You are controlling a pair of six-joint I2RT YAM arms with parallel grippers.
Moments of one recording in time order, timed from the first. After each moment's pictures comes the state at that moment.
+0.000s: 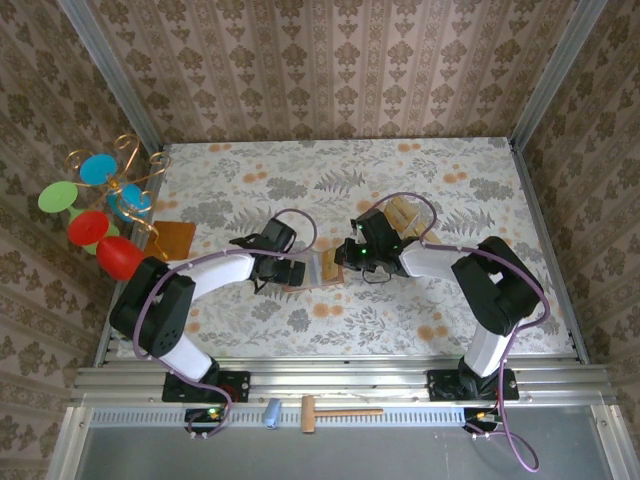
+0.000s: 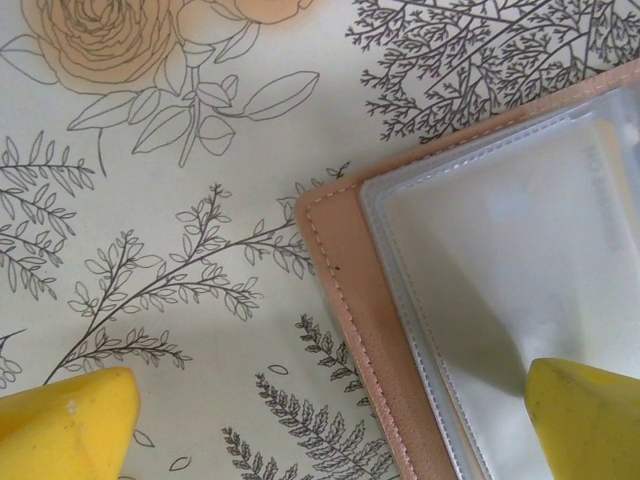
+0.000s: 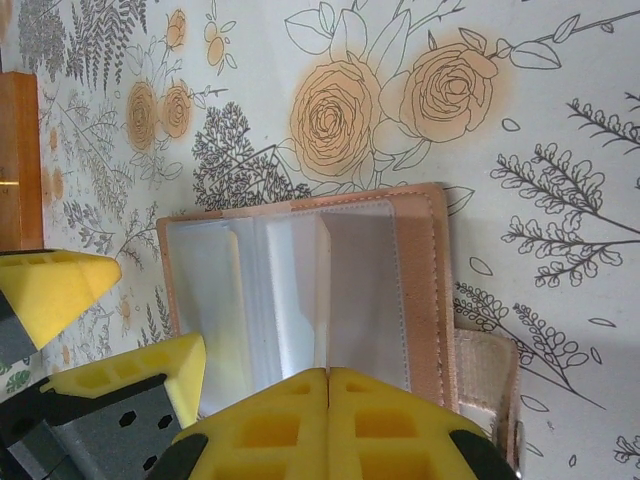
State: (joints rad) left arm -0.62 1.58 0.83 -0.45 -0.12 -0.33; right arm 0.57 1.75 0.90 0.04 -0.33 0.82
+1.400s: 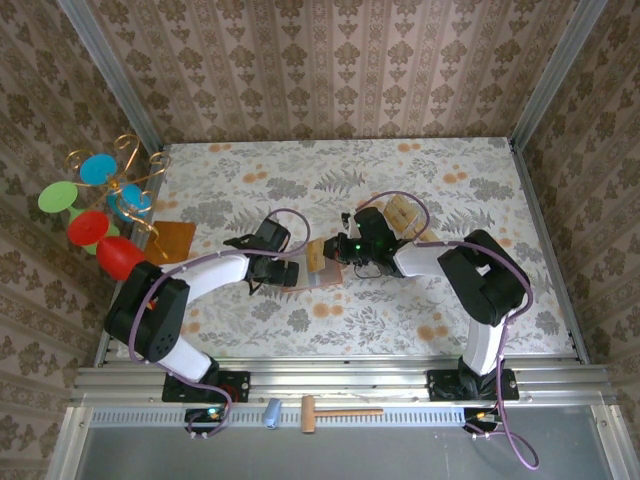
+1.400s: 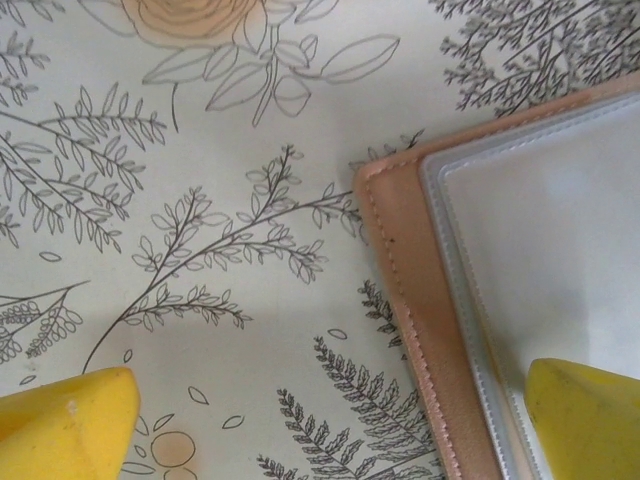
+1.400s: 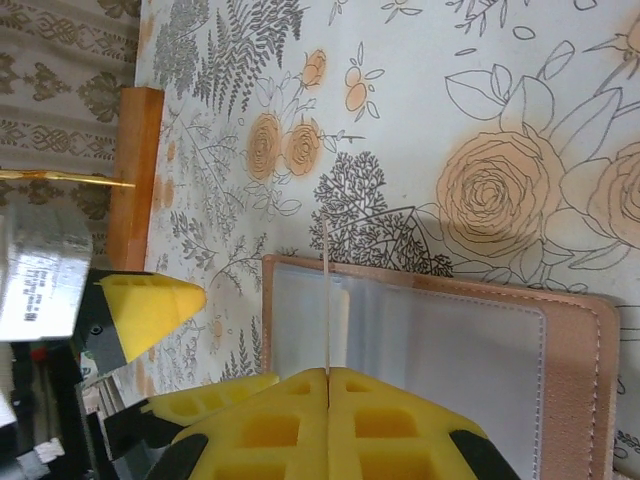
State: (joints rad) left arm -0.59 1.54 0.81 -0.49 -0.13 -0.35; right arm 0.57 1.84 0.90 0.33 -0.44 0.85
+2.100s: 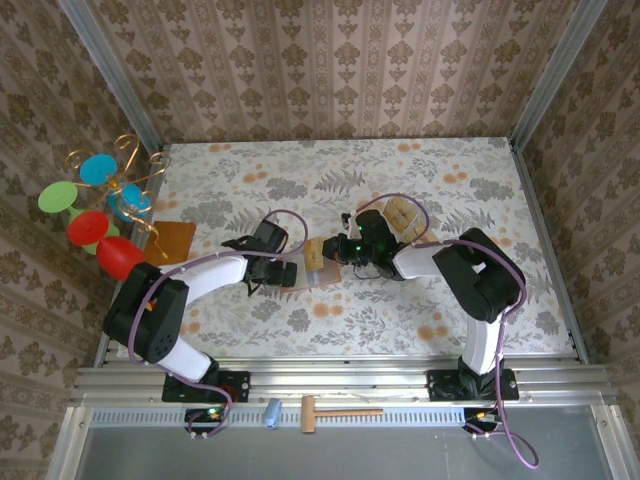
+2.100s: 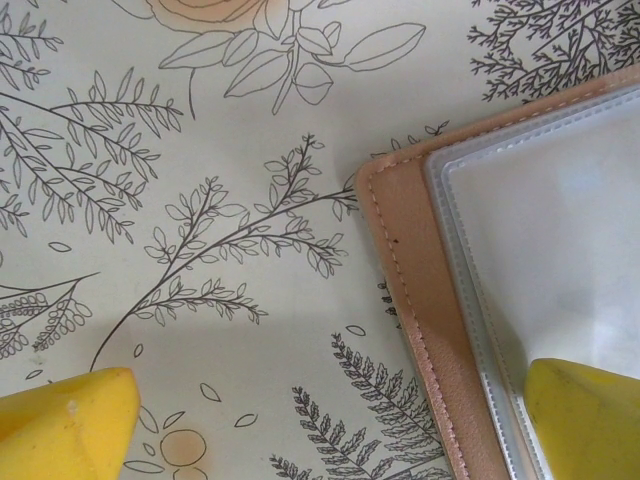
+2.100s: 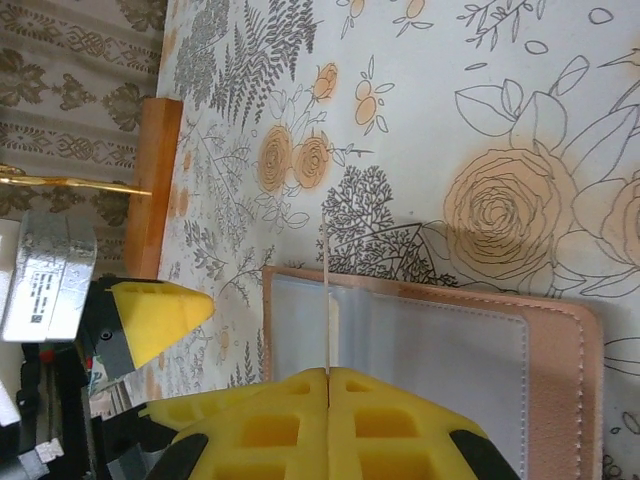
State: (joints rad) left arm -0.58 1.54 0.79 -0.47 -0.13 -0.35; right arm 0.57 1.88 0.86 0.47 -0.46 0.87
